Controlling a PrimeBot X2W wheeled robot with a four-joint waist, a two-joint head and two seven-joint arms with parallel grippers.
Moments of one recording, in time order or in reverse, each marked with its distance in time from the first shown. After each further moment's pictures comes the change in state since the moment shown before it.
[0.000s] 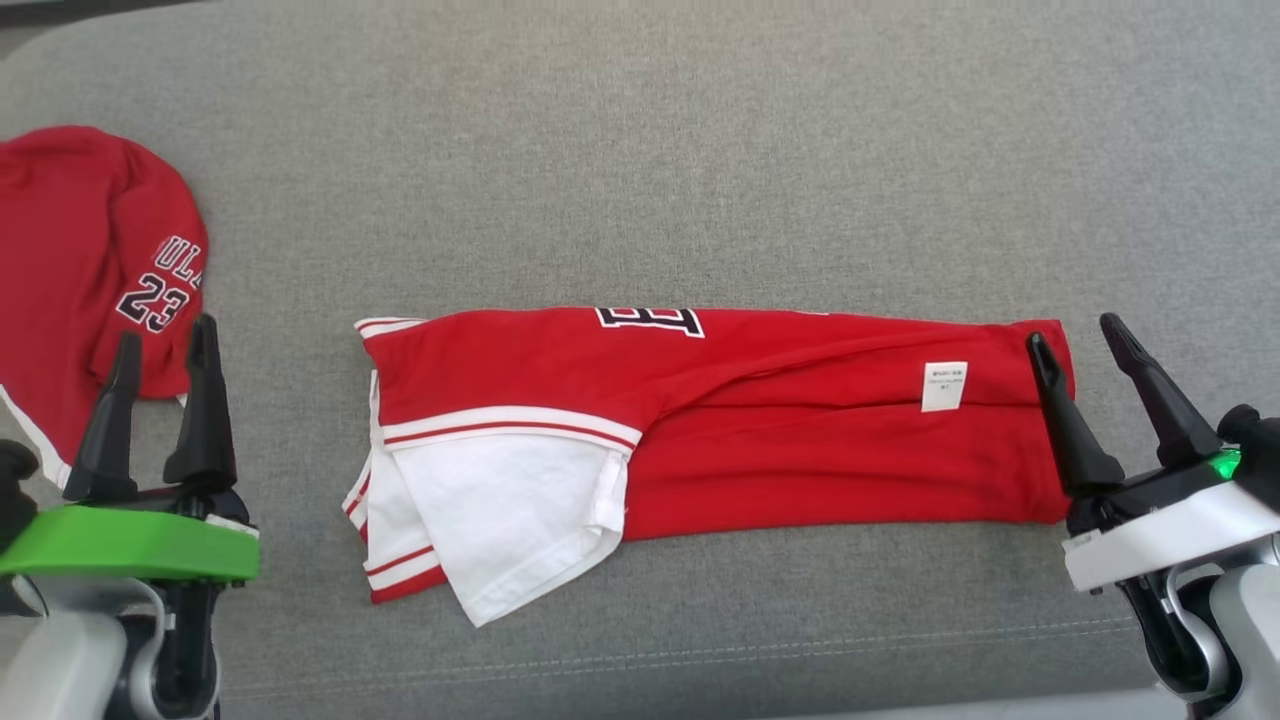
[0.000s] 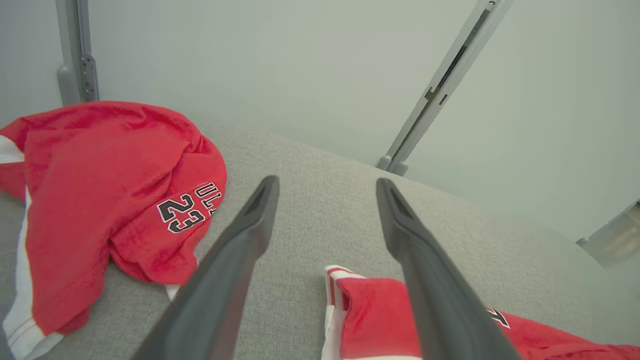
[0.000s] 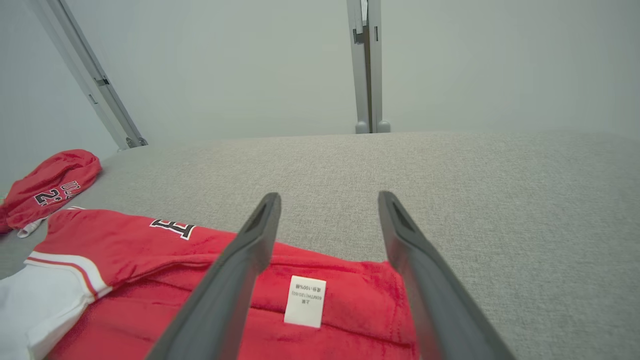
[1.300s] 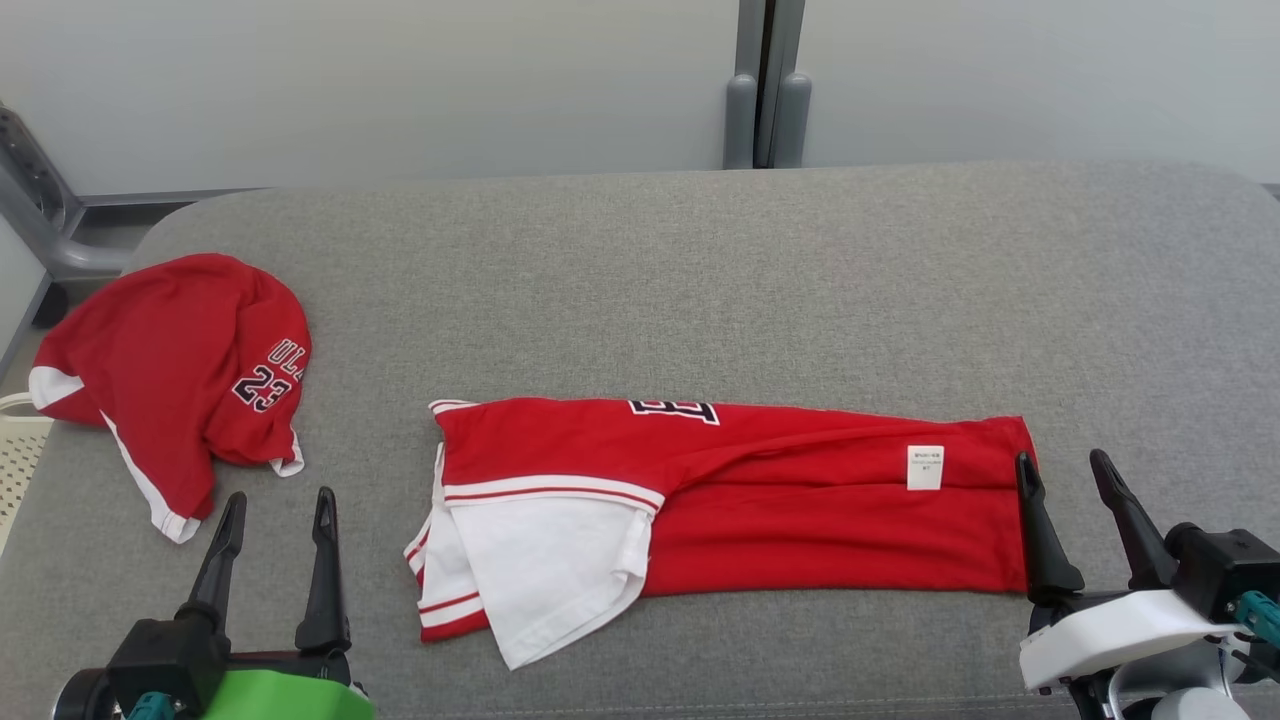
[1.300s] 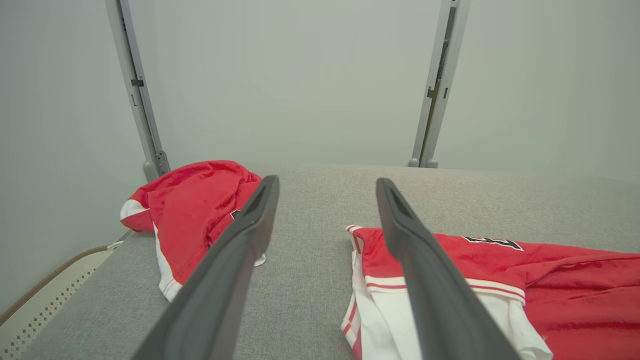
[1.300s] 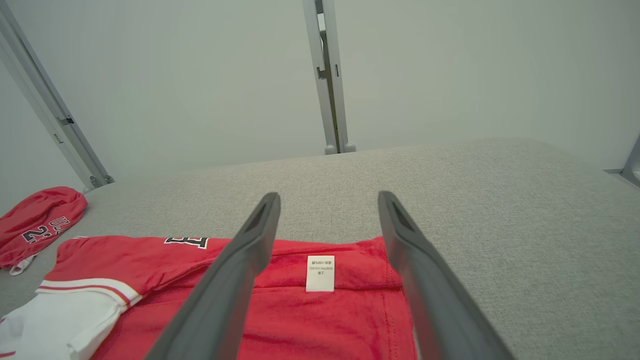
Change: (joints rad) left arm 0.267 -0.181 0.025 -0.025 0.549 0.090 0.000; right arm 0.188 0.326 -0.226 0.028 -0.264 0.000 0.081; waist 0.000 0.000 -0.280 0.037
